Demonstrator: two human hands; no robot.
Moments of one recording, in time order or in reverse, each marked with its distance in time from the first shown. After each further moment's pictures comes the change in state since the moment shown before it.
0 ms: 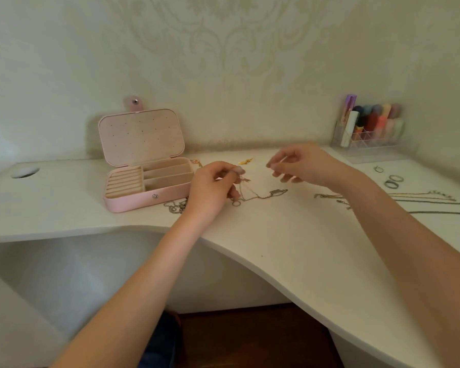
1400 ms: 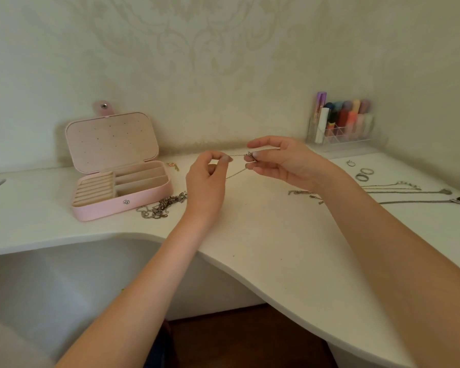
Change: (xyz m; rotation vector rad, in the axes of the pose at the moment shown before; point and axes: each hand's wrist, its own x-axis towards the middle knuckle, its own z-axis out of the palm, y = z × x) left_hand 0.000 0.014 0.048 0.049 0.193 0.076; right_hand -0.002 0.014 -0.008 0.820 -0.078 0.014
